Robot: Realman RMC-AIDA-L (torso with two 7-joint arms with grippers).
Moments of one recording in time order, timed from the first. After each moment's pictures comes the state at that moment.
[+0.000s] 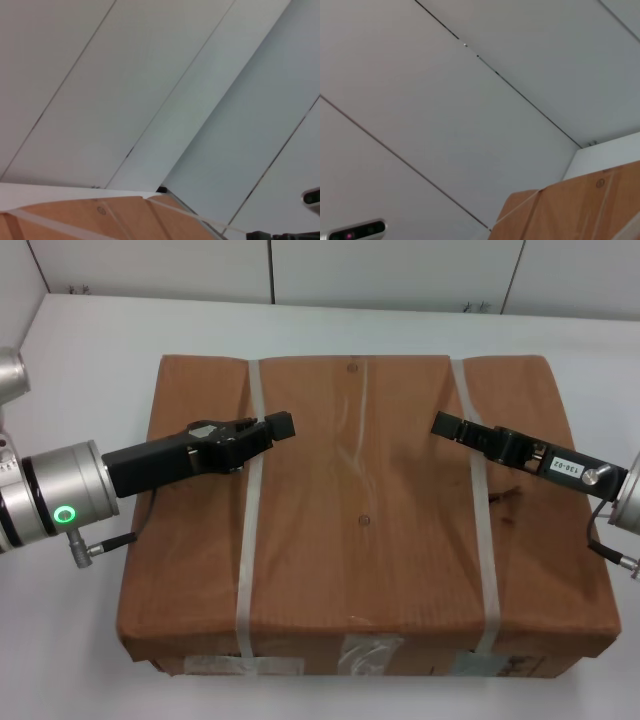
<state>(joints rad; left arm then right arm) -0.53 -1.96 1.34 0.29 1.07 1.39 -1.43 0.58 2.06 -0.78 -0.29 -1.62 -1.39 1.68</state>
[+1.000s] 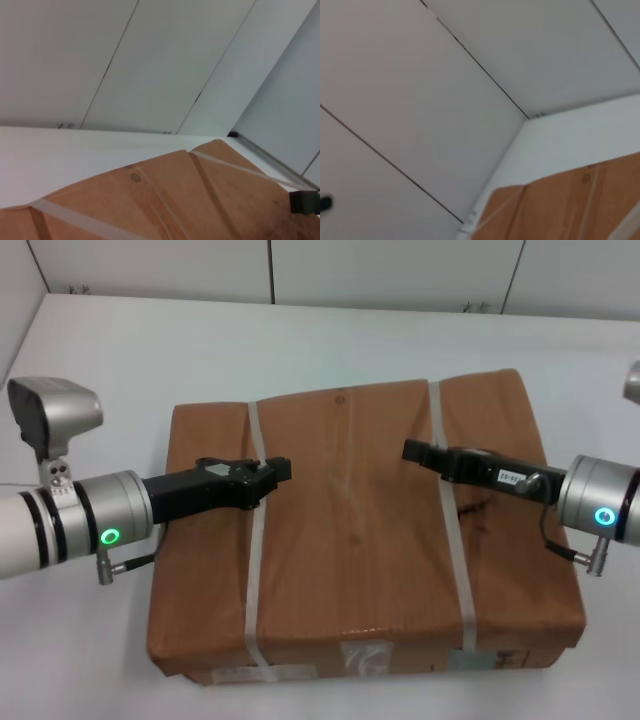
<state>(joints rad) -0.55 -2.02 1.35 0.28 1.17 1.10 -1.36 0.67 2.08 -0.88 -0.20 -1.63 -1.14 1.61</state>
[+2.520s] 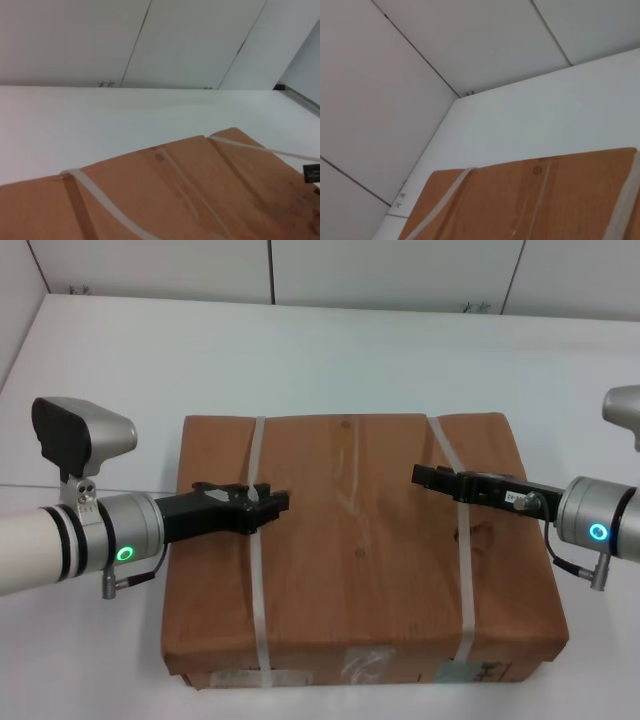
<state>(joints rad) -0.58 -2.04 1.36 0.23 1.23 0.92 -1.32 0.68 2.08 -0.92 -0.15 -1.62 -0.93 1.60</state>
